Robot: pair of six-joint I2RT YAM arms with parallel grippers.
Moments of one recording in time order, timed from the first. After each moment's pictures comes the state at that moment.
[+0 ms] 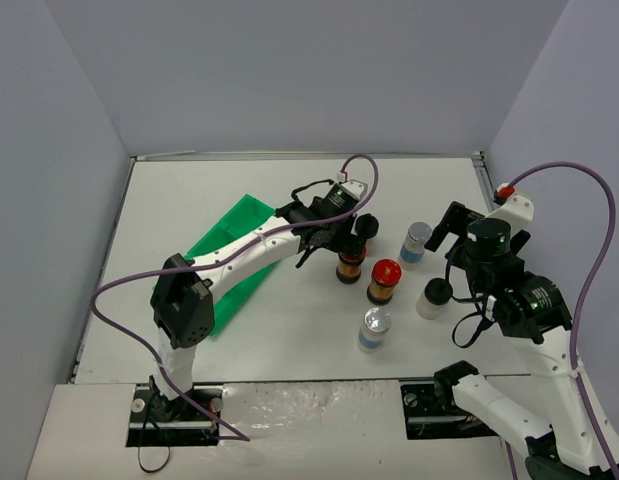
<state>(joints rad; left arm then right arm) -0.87 1.93 1.79 -0.71 -0.13 -0.35 0.38 0.82 1.18 -0.89 0.53 0.55</state>
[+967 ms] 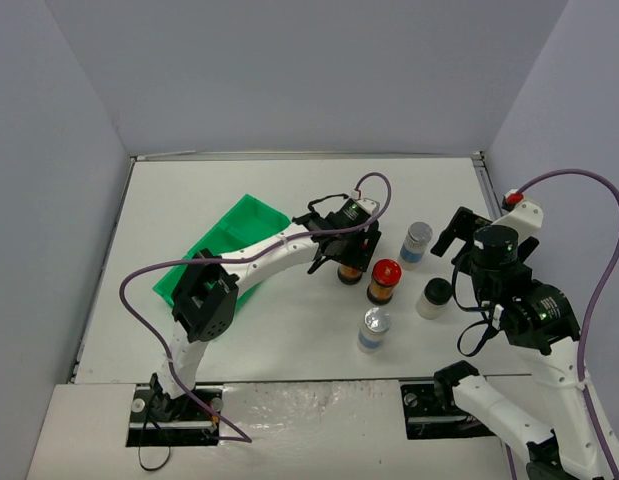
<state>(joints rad) -0.90 2.06 1.79 -0.64 -0.02 -0.39 0.38 0.78 1.19 -0.93 0.56 0.55</state>
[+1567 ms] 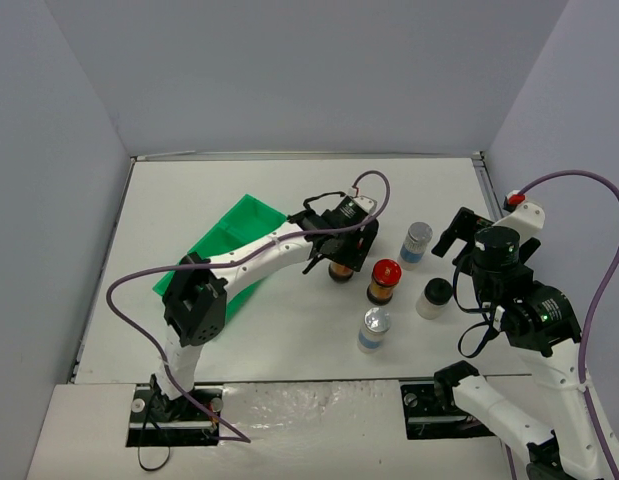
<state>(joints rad) -0.90 1.99 1.79 -0.72 -0.08 -0.34 0.38 0.78 1.19 -0.93 0.56 0.55</state>
